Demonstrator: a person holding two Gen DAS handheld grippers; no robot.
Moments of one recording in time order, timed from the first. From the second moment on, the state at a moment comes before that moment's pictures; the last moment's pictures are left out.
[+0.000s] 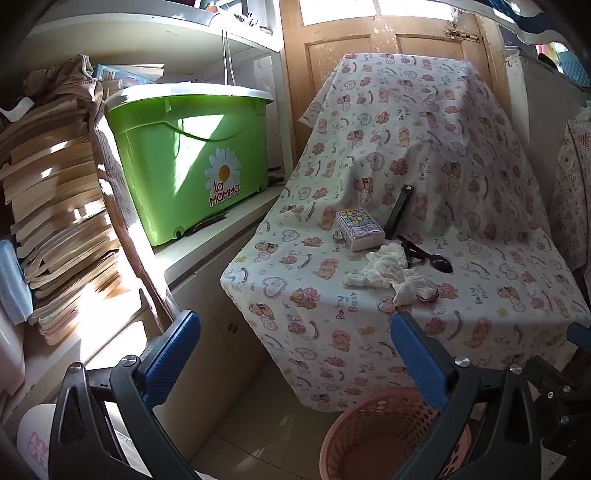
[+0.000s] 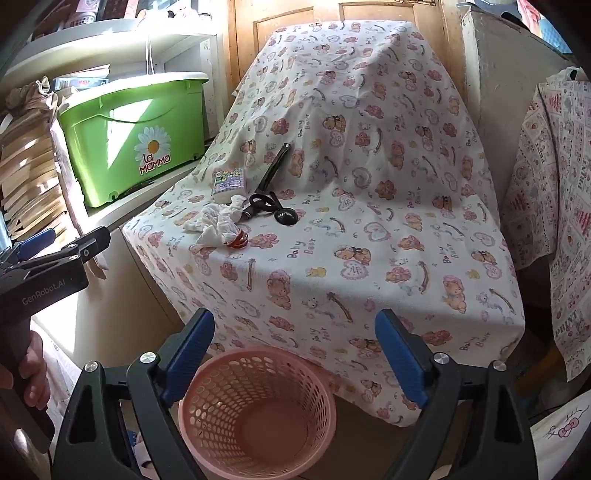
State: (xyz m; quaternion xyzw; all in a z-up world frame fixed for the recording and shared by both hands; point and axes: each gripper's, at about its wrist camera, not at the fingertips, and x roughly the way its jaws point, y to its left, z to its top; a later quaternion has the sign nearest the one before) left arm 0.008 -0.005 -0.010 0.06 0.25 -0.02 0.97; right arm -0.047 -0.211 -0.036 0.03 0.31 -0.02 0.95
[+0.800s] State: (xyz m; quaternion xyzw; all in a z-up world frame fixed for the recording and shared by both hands) left arm 0.004 -0.007 -0.007 0.05 0.25 -0.03 0.97; right arm -0.048 -0.214 -0.035 0.03 0.30 -0.03 0.95
